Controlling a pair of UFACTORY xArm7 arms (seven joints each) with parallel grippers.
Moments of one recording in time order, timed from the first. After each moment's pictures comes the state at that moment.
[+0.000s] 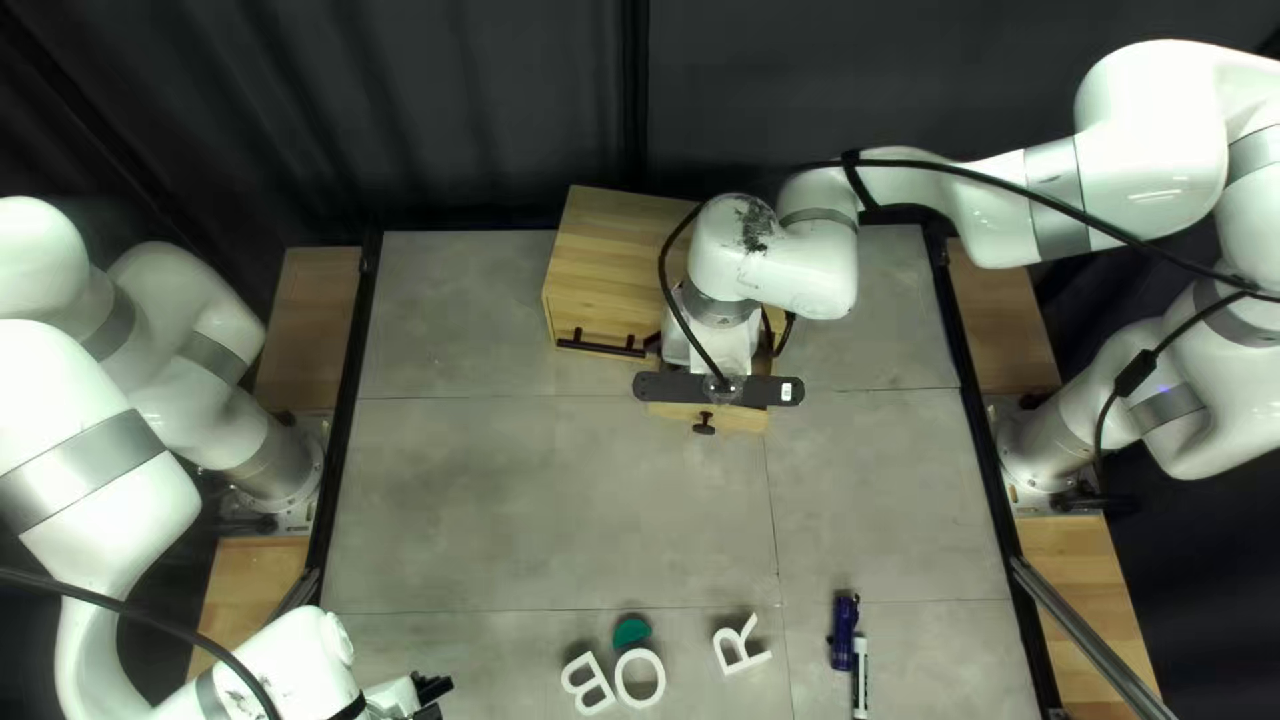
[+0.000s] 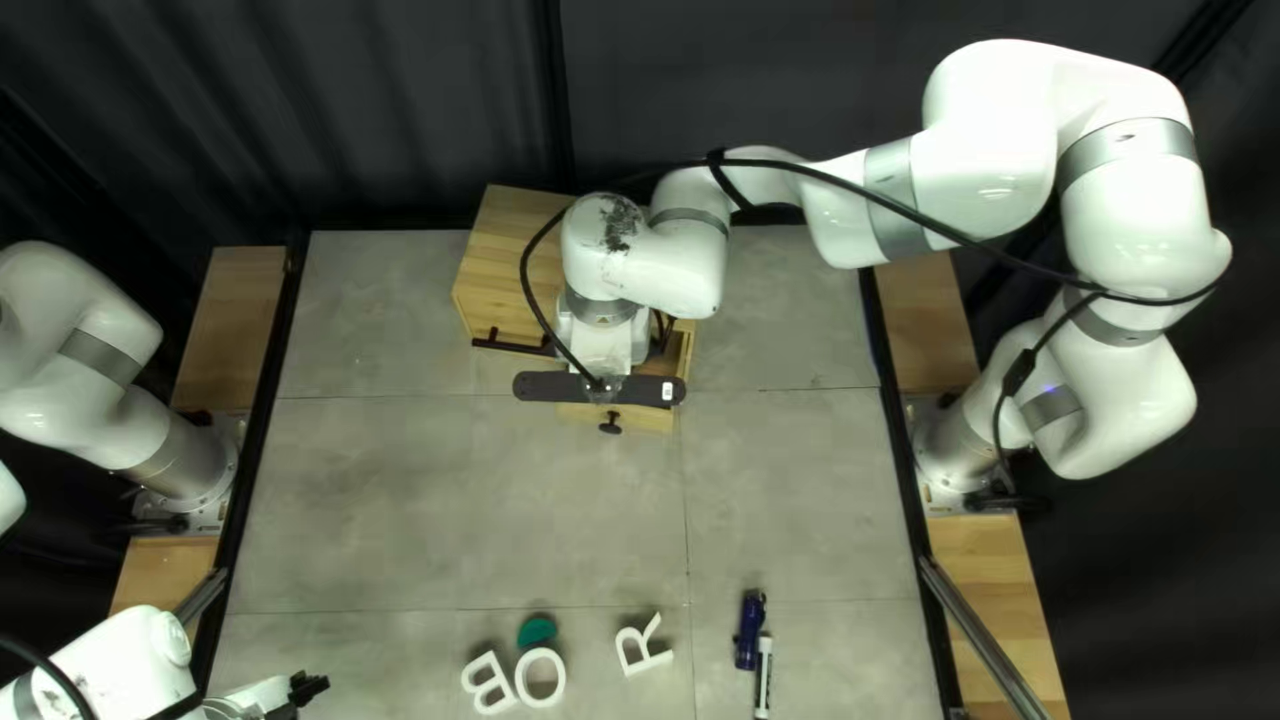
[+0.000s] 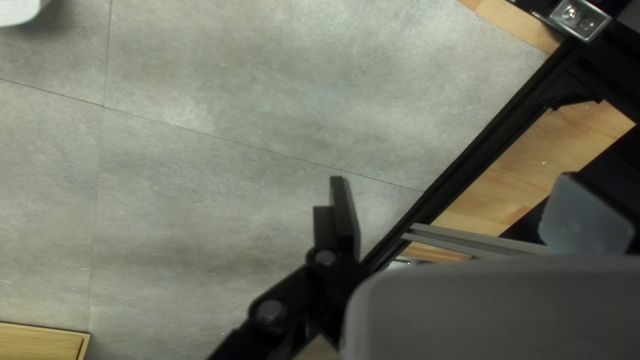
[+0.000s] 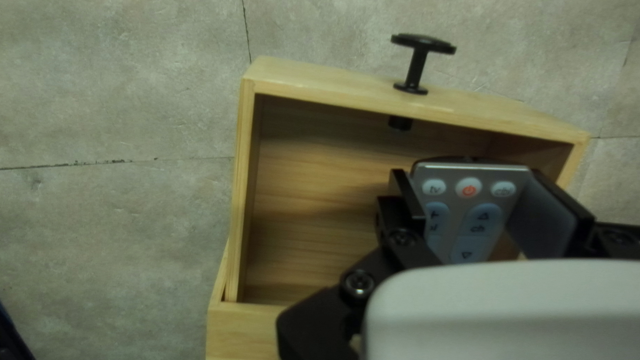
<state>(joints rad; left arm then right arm) -0.37 0.04 -0.57 0.99 -0.04 1.26 0.23 0.23 0.13 -0.38 1.12 0.02 0.95 -1.68</state>
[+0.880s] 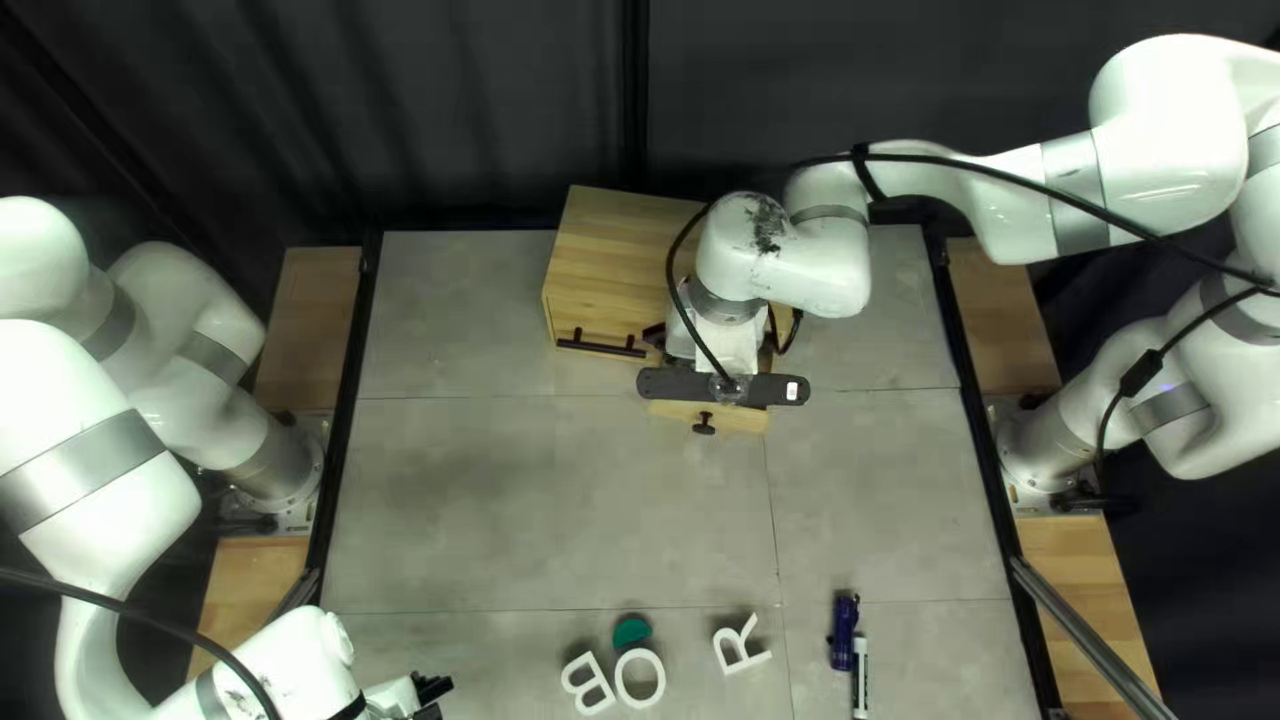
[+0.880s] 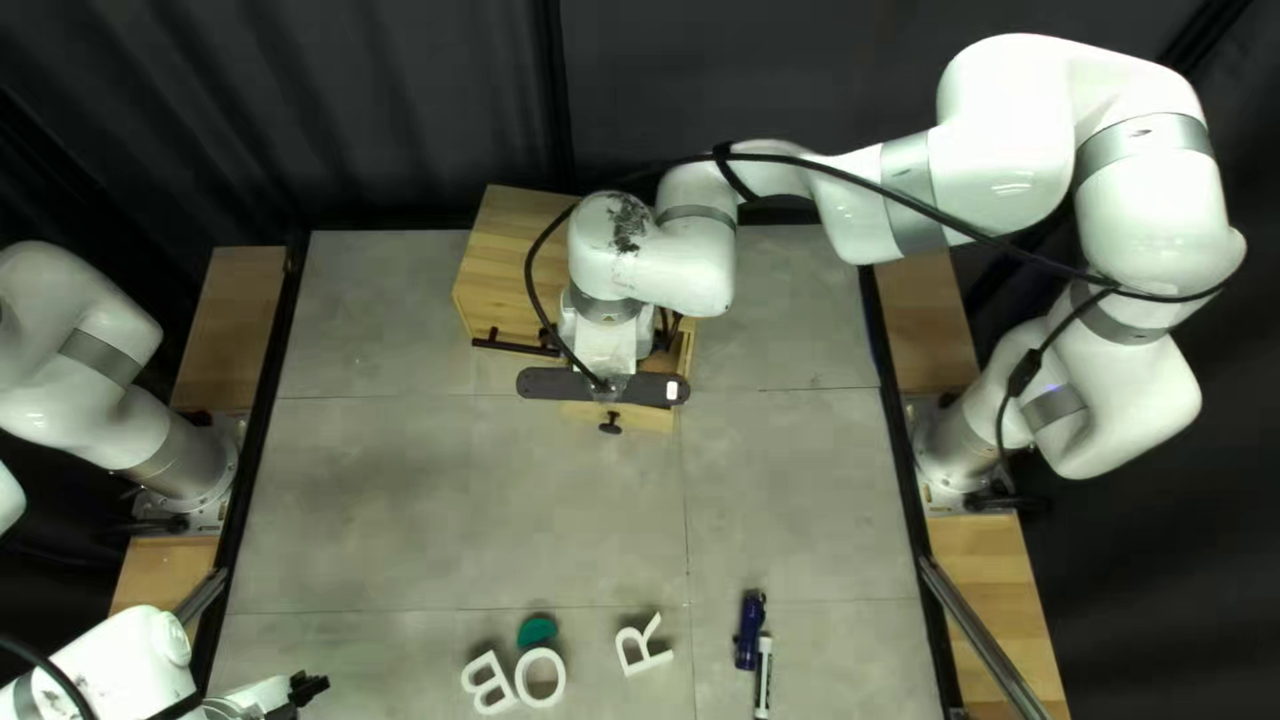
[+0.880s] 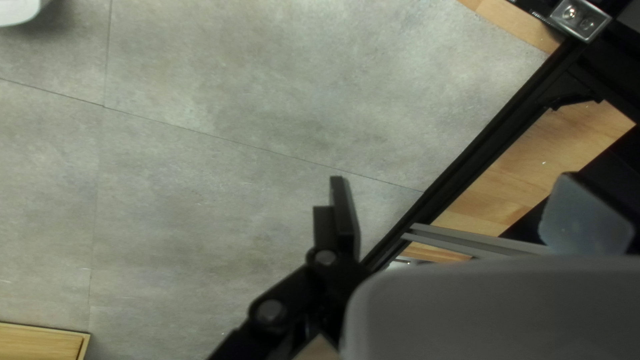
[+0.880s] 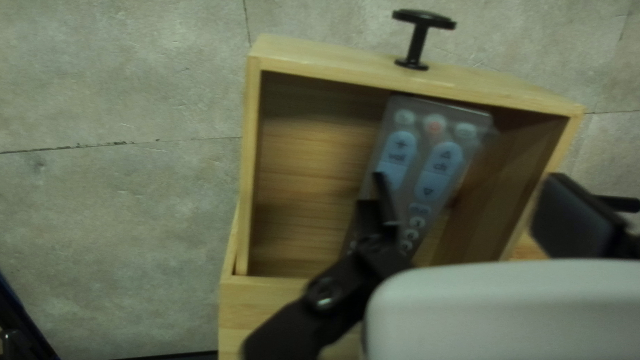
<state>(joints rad) -0.37 0.04 -0.57 0.99 -0.04 1.26 0.23 0.25 0.07 -0.37 1.07 -0.05 0.93 -1.59</state>
